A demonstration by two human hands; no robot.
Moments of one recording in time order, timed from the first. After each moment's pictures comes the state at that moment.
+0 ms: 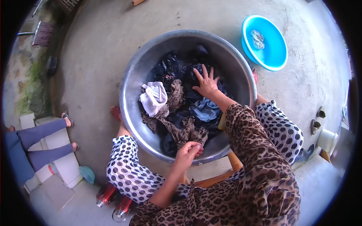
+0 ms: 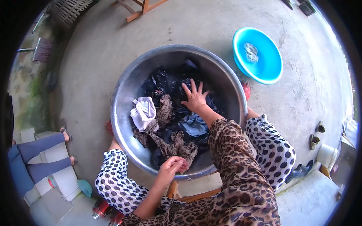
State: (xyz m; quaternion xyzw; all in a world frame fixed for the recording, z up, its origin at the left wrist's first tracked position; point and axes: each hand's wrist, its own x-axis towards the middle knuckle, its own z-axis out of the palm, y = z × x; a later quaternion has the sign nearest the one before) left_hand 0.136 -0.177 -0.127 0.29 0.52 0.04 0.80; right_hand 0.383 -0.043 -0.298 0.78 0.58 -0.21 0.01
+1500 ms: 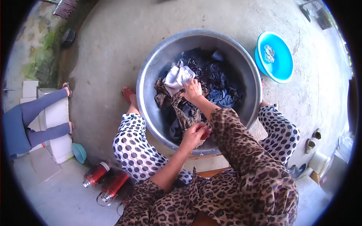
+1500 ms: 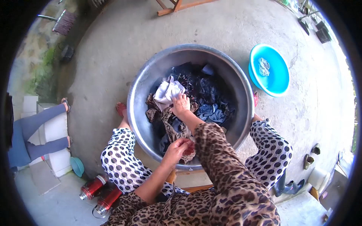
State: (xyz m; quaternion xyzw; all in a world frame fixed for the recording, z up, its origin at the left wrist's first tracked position) left_hand 0.135 -0.168 -0.115 0.25 0.52 0.12 0.80; right_hand 0.238 -0.035 -0.285 0.71 0.65 -0.26 0.04
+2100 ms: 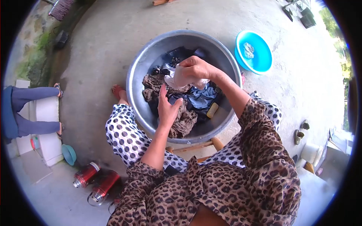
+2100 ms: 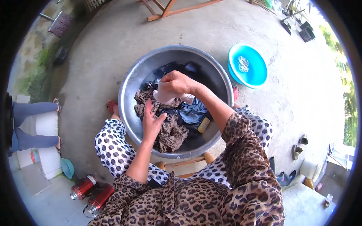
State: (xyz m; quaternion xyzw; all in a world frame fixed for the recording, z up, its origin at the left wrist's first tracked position) left_hand 0.122 -0.134 -0.110 0.58 0.58 0.37 0.44; right_hand 0.328 -0.038 -0.033 0.53 0.59 -0.56 -0.23
